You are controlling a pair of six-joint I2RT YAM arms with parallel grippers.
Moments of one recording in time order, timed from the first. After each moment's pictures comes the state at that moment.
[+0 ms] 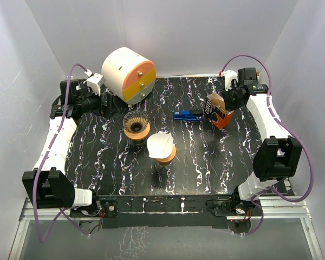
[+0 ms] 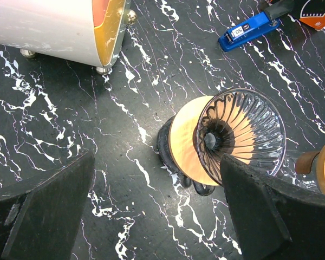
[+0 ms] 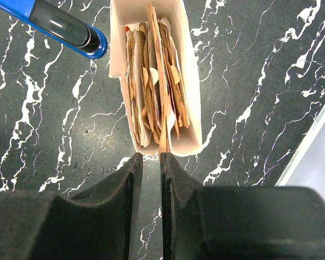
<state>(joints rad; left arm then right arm) 0.03 1.34 1.24 -0.56 0.61 0.22 -0.01 1.62 1.49 -0.80 -0.18 -0.41</state>
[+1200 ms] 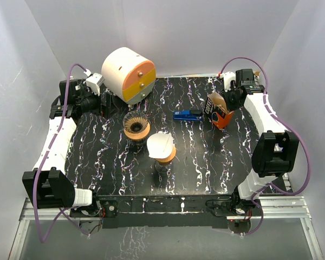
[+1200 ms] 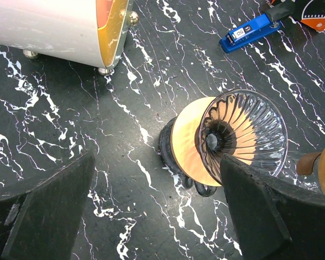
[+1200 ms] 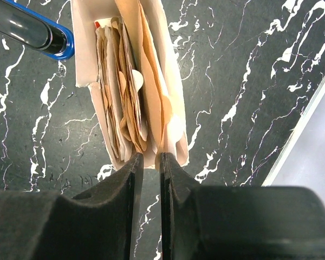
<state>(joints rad) 0.04 1.34 1.24 -0.55 0.61 0.22 -0.01 1.68 1.47 -0.74 -0.10 -0.42</state>
